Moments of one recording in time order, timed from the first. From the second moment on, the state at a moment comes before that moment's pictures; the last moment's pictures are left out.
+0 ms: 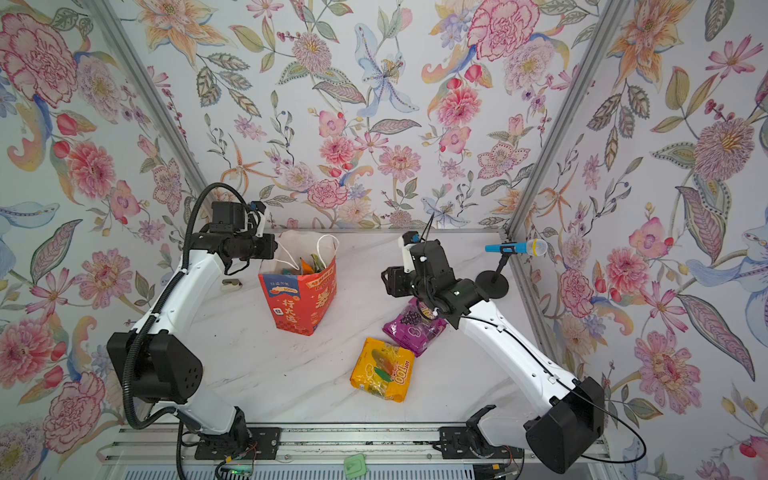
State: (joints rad) left arm -0.06 1.65 1.61 -0.75 0.18 0.01; right arm 0.55 1.26 1.15 -0.53 -0.04 0.42
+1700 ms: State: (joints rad) left arm -0.06 1.65 1.60 -0.75 0.18 0.01; right arm 0.17 1.29 0.58 -0.22 -0.19 0.71
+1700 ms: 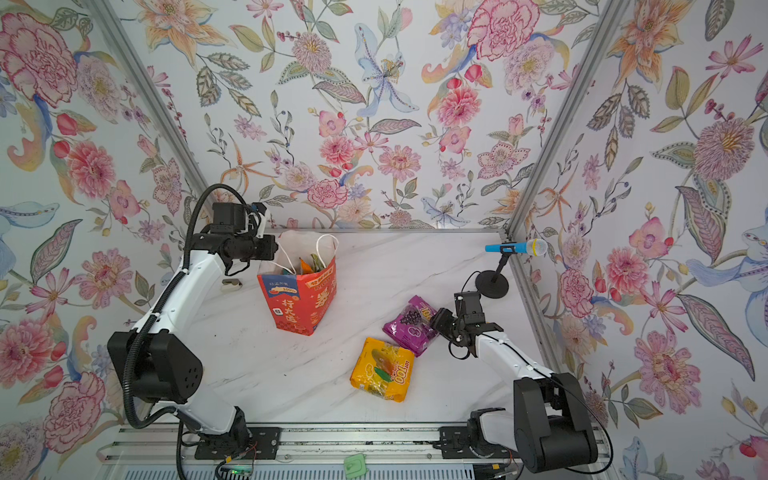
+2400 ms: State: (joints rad) left arm -0.06 1.65 1.60 -0.75 0.18 0.01; right arm 0.19 1.24 0.65 -0.20 -0.13 0.69
